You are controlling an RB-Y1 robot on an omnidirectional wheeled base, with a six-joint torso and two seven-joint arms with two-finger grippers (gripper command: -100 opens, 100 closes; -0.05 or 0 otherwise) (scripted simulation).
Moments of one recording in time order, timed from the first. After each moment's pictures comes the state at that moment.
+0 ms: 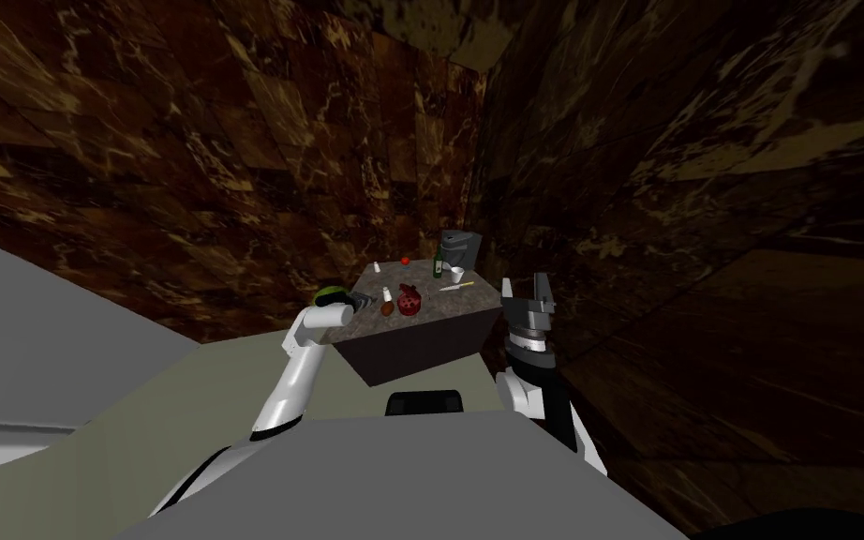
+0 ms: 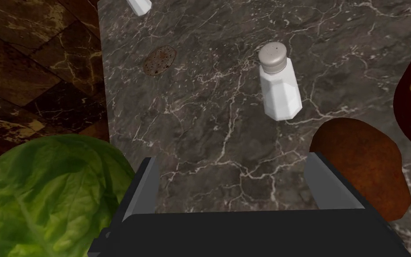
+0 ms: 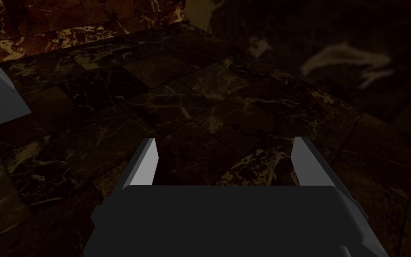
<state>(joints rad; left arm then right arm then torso) -0.19 0.25 0.19 -1.84 0.18 1.02 1.21 0.52 -0.05 0.05 -2.34 -0.06 -0.58 -0.05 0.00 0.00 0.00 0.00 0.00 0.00</state>
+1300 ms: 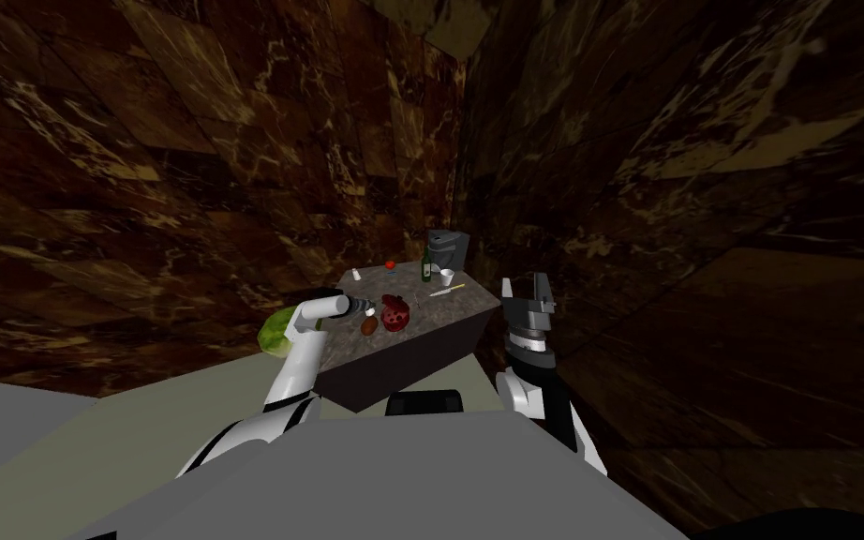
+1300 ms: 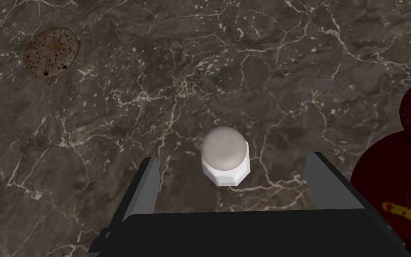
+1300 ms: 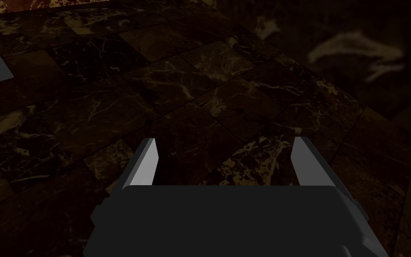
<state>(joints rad) -0.31 0.26 0.31 -1.65 0.30 1.25 1.31 0.52 -0.05 0.05 -2.34 -0.06 -0.58 -0.05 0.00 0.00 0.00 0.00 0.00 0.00</state>
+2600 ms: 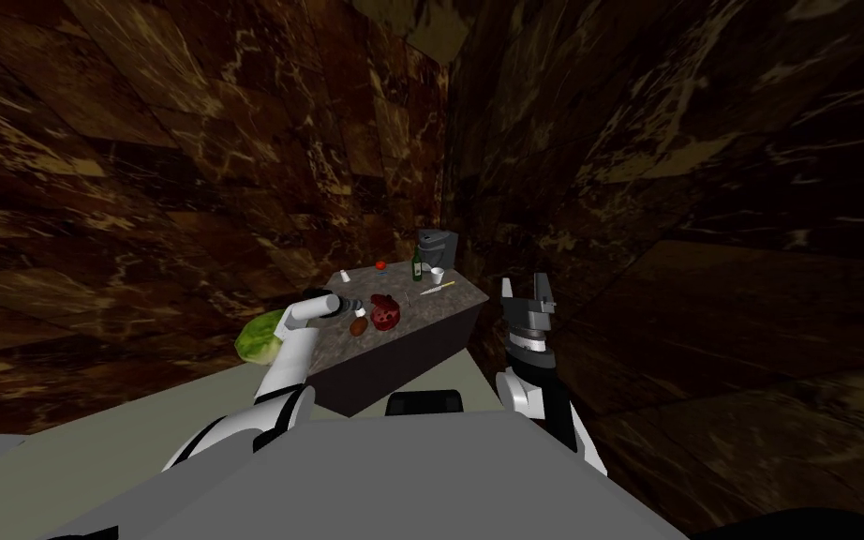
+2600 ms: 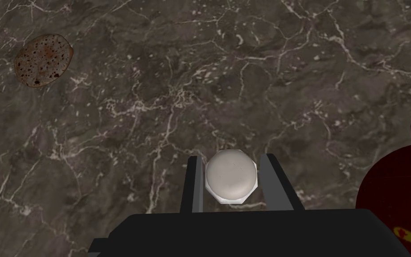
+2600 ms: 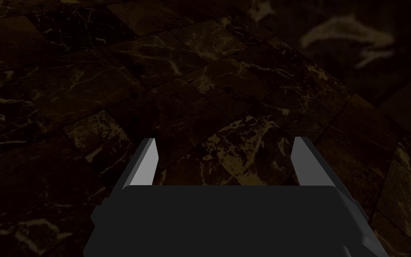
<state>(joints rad) -0.36 0.33 0.40 -1.47 0.34 1.16 1.25 0.52 -0.05 0.05 -2.34 -0.06 -0.58 -0.05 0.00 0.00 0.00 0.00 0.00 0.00</state>
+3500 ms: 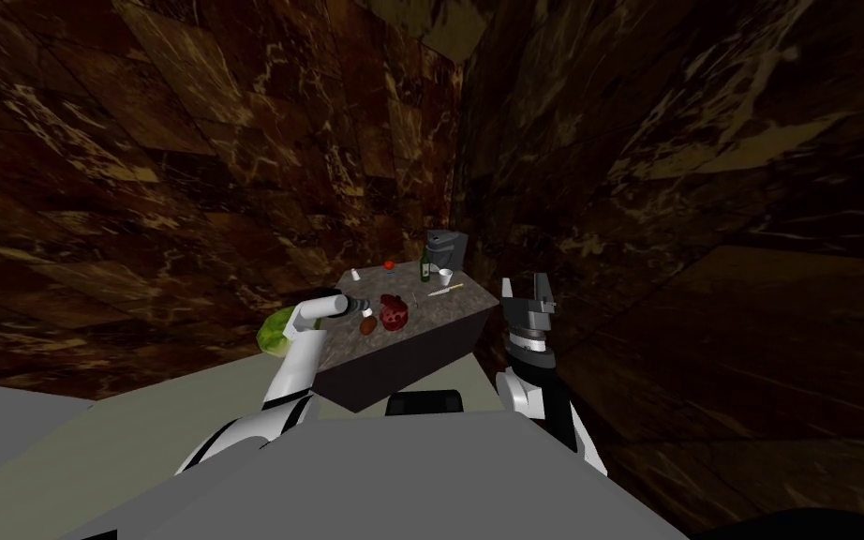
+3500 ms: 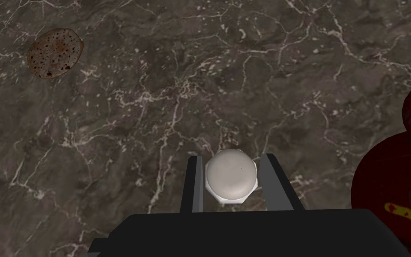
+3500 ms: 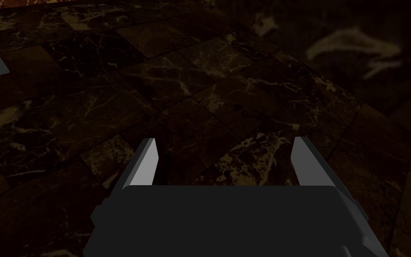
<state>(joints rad) -0.32 0.27 0.33 -1.61 0.30 1.23 1.30 0.52 -0.05 0.05 -2.34 -0.06 -0.58 -0.05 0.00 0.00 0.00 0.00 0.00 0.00</state>
